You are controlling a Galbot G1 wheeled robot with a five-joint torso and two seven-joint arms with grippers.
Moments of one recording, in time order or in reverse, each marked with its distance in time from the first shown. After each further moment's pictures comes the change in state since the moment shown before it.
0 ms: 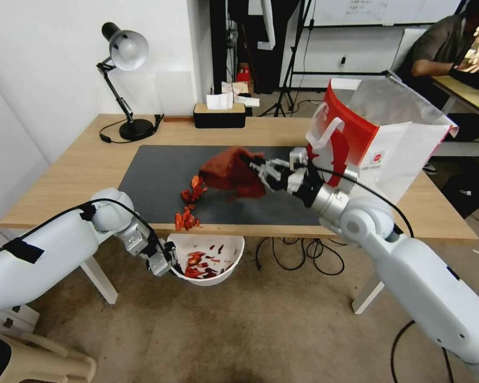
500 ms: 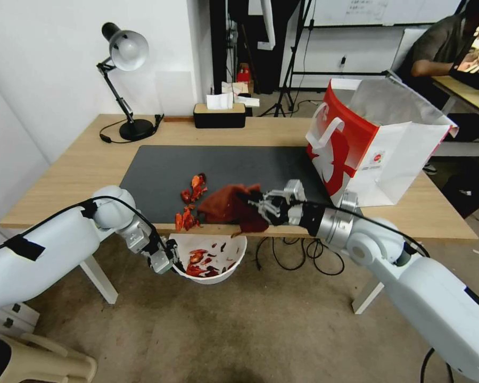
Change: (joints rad) left arm -0.021 -0.006 0.020 -0.005 -0.003 0.004 -0.004; right arm -0.157 -0.119 0.026 0.115 -0.181 0.011 -0.155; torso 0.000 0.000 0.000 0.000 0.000
